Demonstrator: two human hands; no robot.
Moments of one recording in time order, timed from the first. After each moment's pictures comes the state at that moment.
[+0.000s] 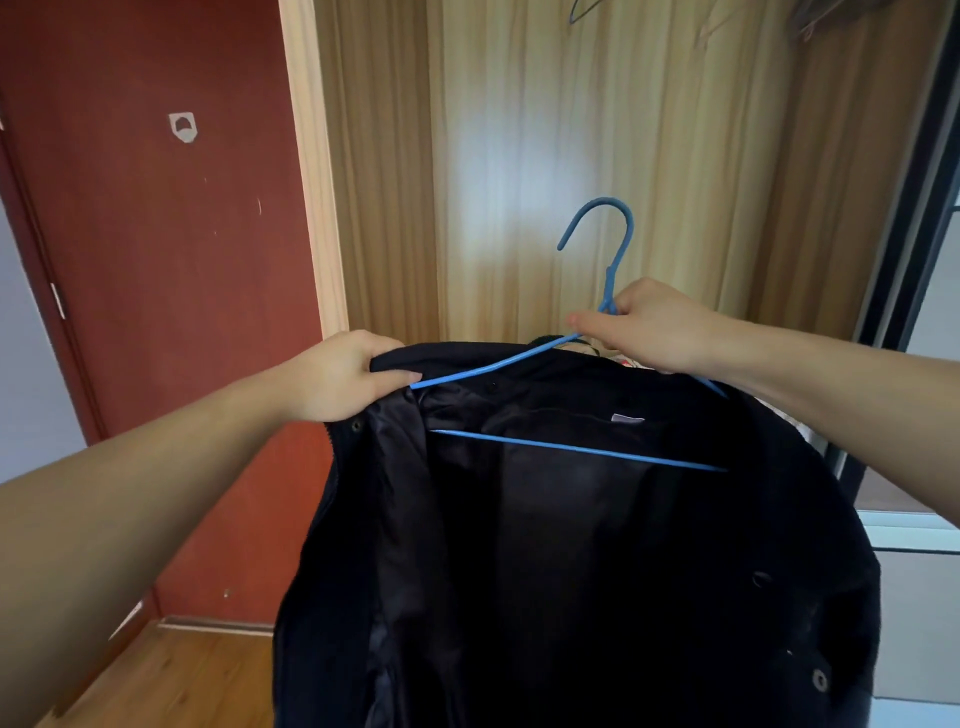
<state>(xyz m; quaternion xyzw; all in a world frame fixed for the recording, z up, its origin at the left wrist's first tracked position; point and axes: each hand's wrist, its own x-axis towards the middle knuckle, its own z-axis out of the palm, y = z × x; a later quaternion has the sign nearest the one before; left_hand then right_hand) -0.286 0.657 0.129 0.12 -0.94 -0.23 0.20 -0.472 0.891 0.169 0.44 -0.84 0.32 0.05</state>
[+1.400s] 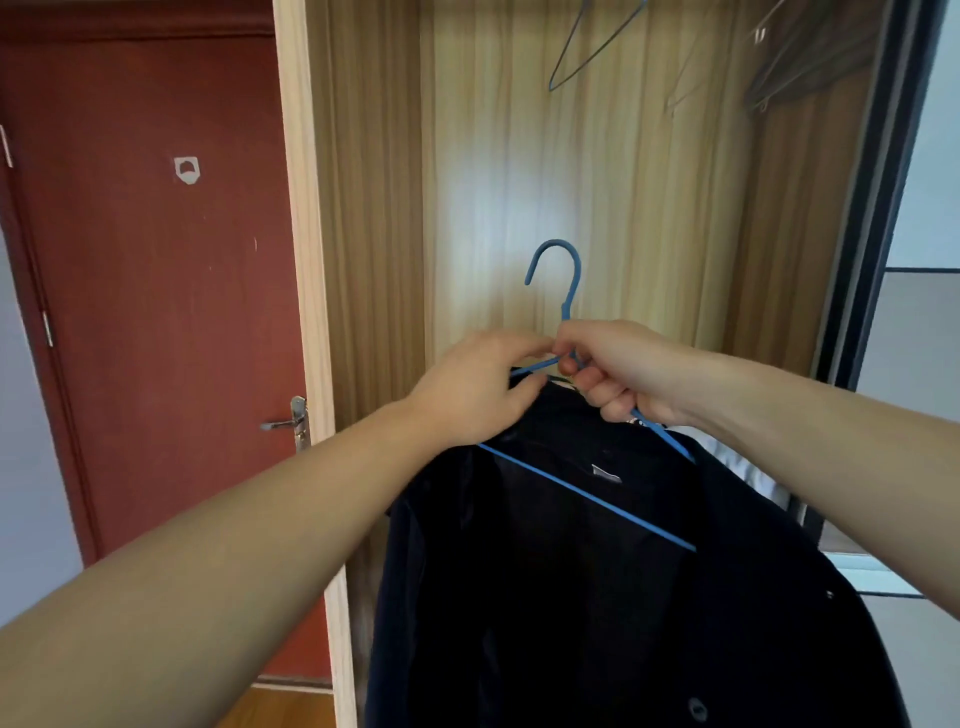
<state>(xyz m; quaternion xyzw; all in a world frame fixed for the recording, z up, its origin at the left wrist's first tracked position) -0.368 0.755 0.144 -0.05 -0.93 -0.06 0.36 -0.448 0.909 0.186 0.33 -0.77 0.51 -0.20</state>
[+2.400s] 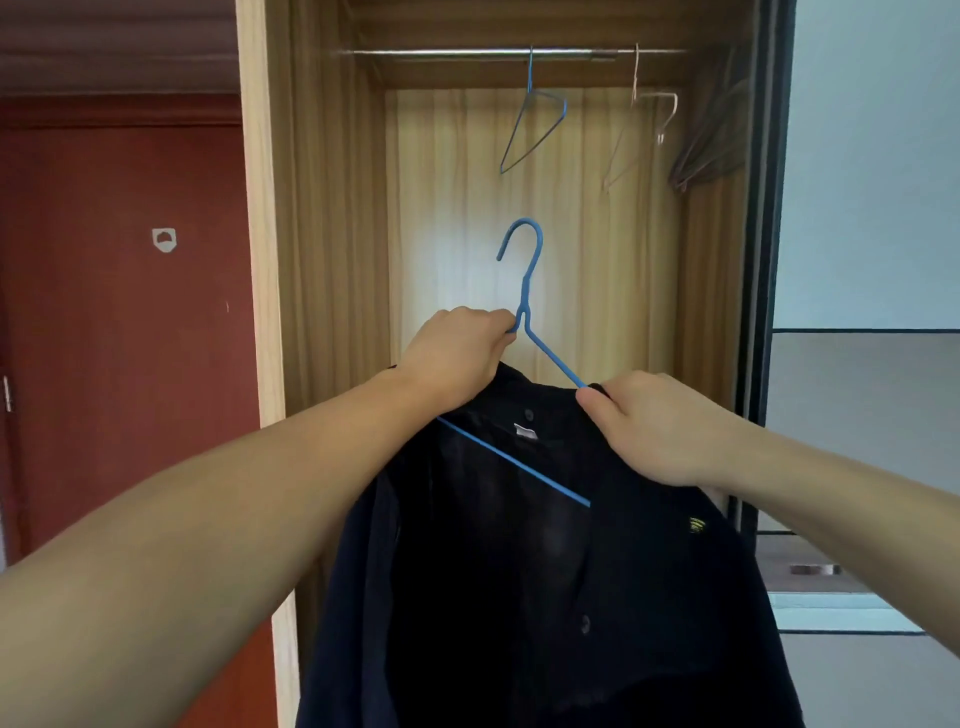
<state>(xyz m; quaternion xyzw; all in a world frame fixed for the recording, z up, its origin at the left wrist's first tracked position) -0.396 0.810 0.226 0.05 -0.90 0.11 0.42 -0.429 1.016 0.204 0.43 -0.87 0.21 0.15</state>
